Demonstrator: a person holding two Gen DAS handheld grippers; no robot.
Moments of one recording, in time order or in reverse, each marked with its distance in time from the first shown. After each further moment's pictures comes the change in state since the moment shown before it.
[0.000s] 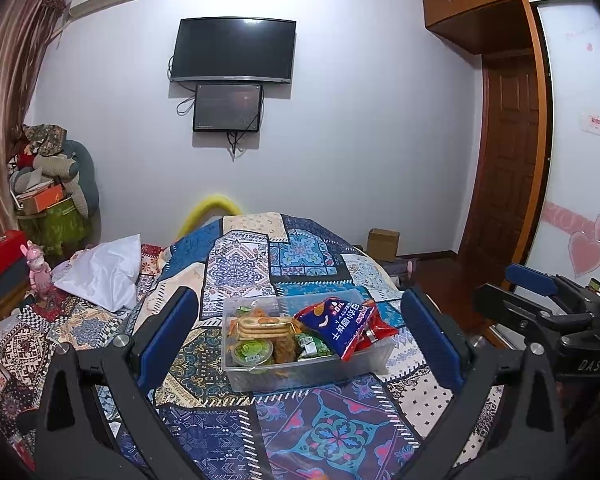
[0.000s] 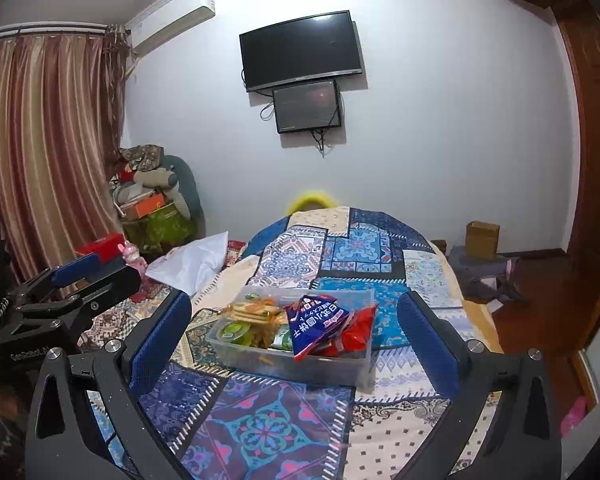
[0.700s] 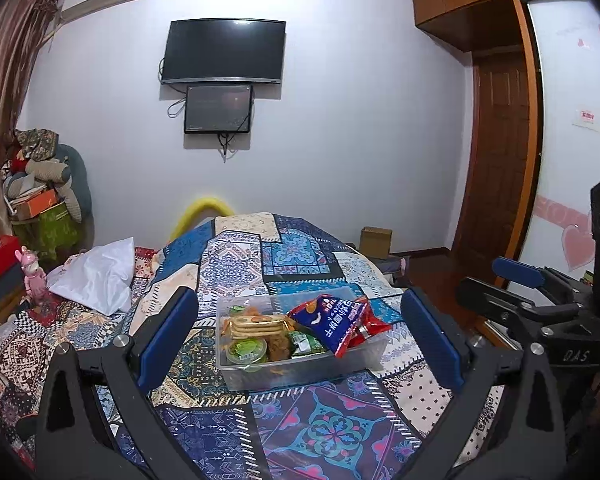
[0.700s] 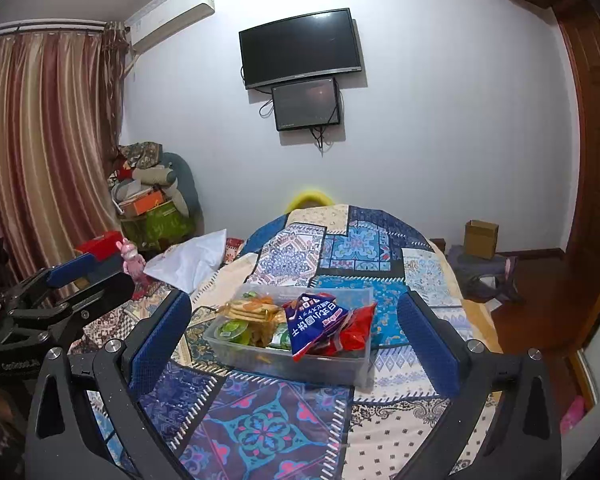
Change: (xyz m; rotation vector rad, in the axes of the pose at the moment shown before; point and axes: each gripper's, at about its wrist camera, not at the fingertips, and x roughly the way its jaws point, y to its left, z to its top) left arm -0.004 -0.003 -0.004 0.021 0.000 -0.030; right arm 0.004 -0.001 0.000 -0.005 0.011 -0.004
